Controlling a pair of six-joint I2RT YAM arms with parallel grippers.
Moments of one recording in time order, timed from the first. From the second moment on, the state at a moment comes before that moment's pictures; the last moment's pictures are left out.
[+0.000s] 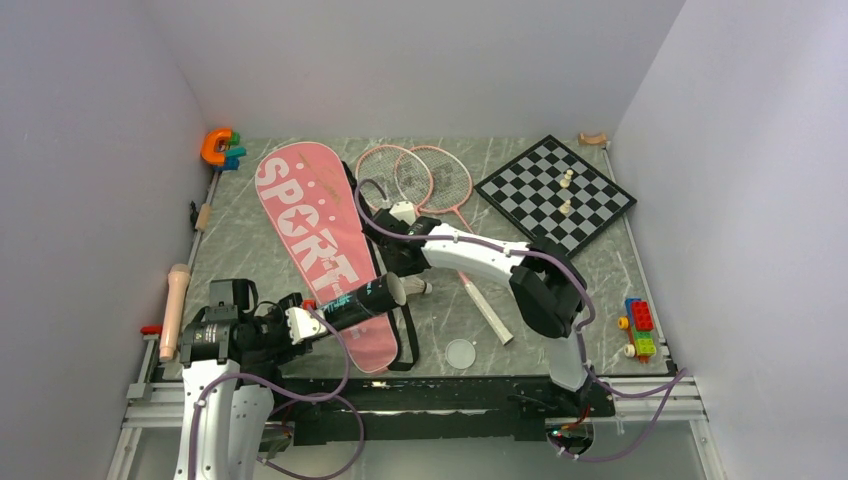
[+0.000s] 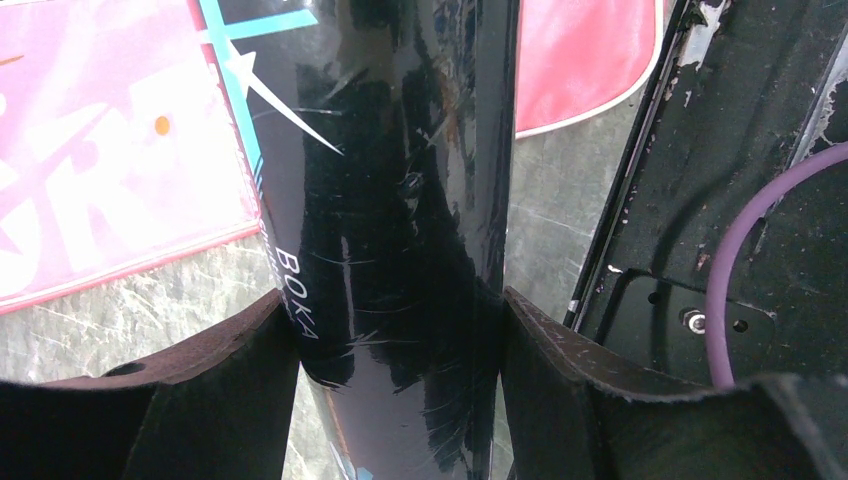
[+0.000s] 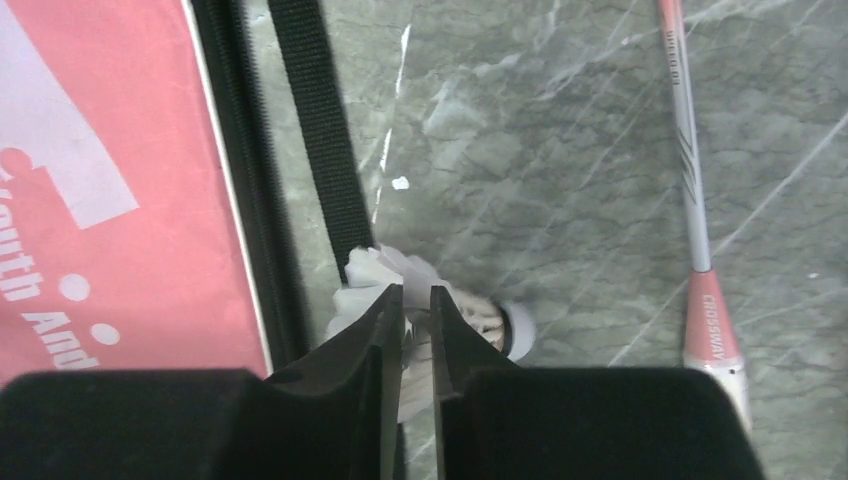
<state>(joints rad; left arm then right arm) 0.12 0.52 0.61 -1.24 0.72 1.32 0.96 1.99 1.54 -0.70 0.36 0.67</state>
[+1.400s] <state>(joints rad) 0.12 0.64 0.65 -1.09 0.80 1.17 0.68 0.96 0.84 0.06 -0.10 1.14</state>
